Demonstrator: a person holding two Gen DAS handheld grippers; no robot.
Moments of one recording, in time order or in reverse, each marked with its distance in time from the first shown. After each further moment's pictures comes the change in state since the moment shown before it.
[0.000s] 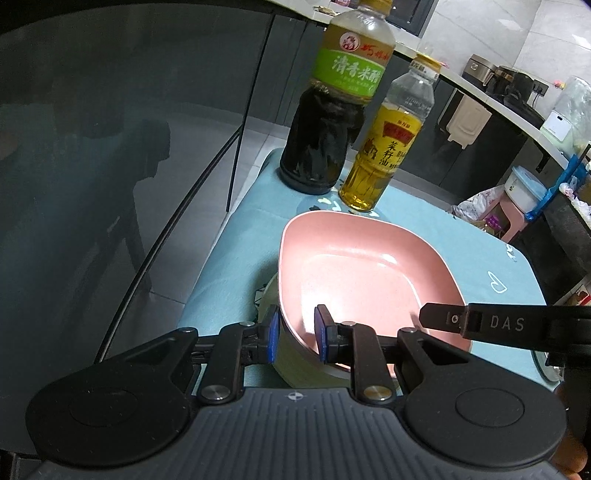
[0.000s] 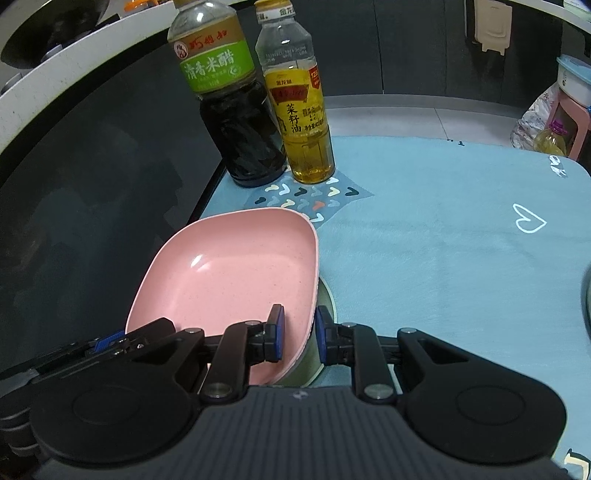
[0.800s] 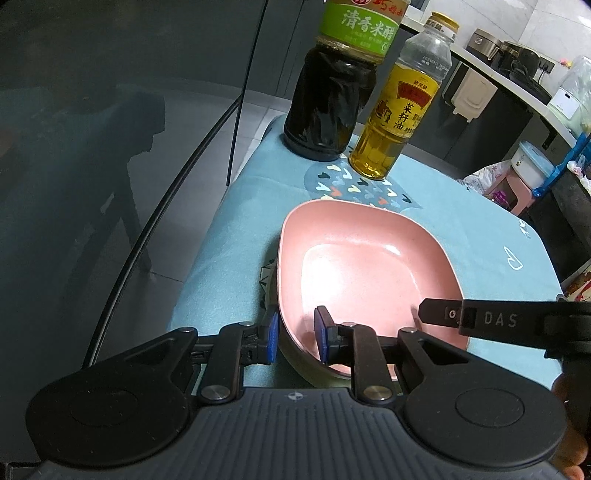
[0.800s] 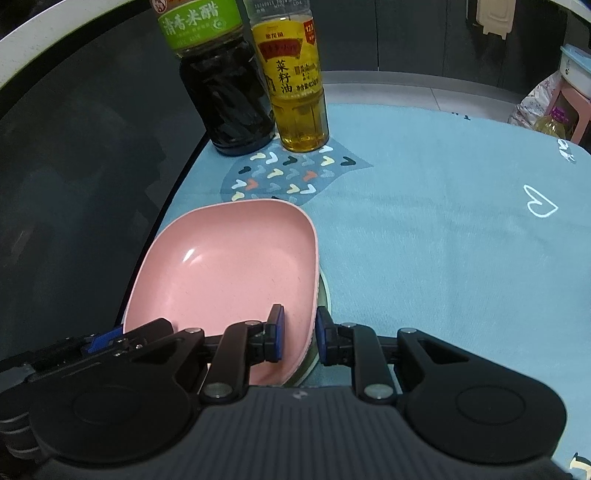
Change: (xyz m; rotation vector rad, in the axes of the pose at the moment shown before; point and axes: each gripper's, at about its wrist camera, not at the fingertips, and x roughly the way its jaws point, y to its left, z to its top) left arm 0.029 0.008 -0.004 0.020 0.088 0.005; right arm 0.033 -0.002 -0.003 -0.010 0.082 -0.041
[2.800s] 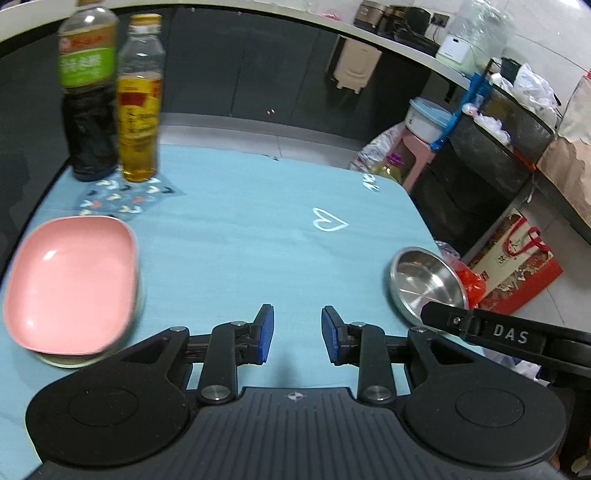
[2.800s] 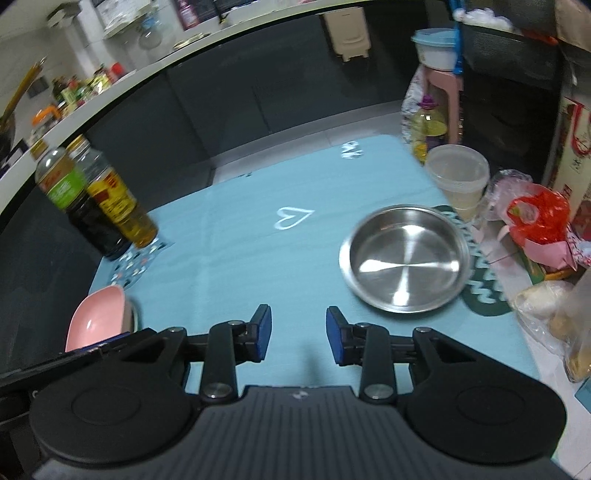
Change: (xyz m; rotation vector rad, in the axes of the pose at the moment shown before) left arm -0.023 -0.228 -0.039 0.208 0.005 -0.184; right arm -0.129 -0.200 -0.063 0.303 -0.244 -0.071
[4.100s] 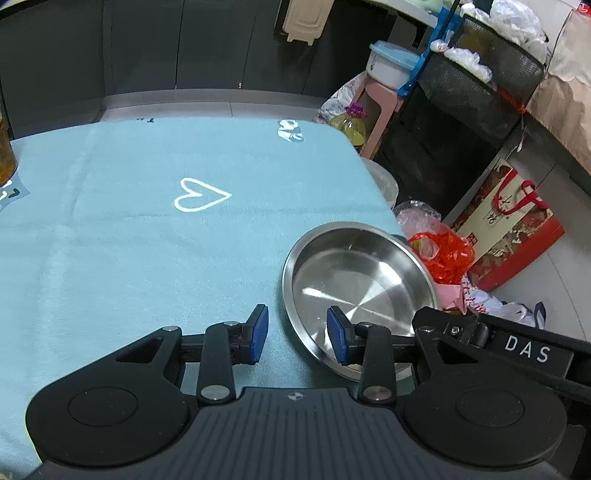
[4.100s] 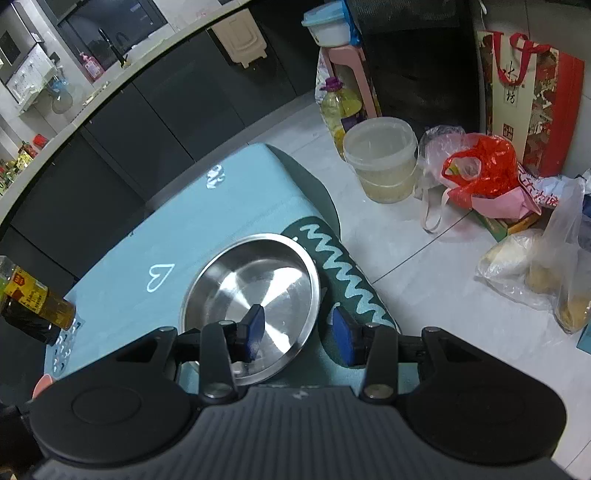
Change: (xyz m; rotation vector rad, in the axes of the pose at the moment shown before) left arm 0.132 -0.102 0.009 0.097 0.115 -0.034; right arm 0.034 -0.122 0.022 0.263 -0.007 -0.075
